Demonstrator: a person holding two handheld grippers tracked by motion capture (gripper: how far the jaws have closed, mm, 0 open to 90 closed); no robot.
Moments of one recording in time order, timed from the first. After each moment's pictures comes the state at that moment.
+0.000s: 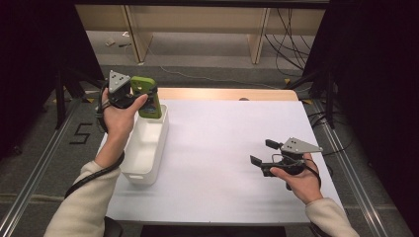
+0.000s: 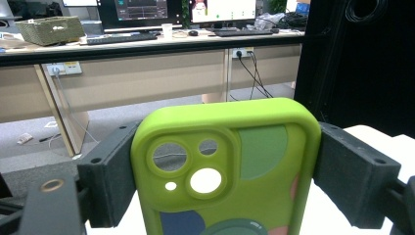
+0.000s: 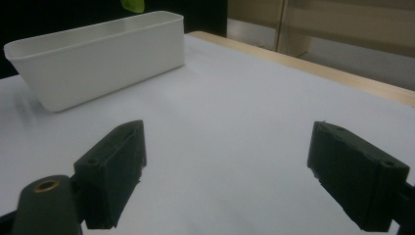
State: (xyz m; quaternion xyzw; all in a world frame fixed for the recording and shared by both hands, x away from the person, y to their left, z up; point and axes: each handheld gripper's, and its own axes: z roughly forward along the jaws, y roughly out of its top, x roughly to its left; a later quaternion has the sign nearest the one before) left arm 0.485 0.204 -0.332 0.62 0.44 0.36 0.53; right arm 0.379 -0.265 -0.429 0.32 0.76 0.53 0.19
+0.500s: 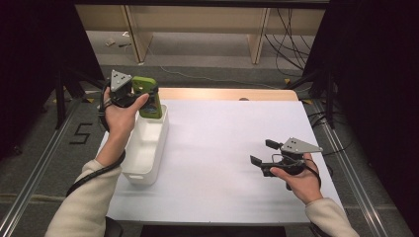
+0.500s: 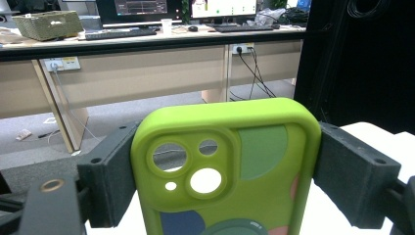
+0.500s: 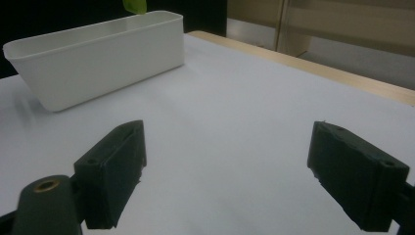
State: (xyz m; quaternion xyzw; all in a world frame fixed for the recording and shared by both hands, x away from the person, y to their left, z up) left arm 0.492 0.204 -0.335 0.62 0.45 0.36 0.53; right arm 0.379 -0.265 -0.429 0.32 0.76 0.53 0.19
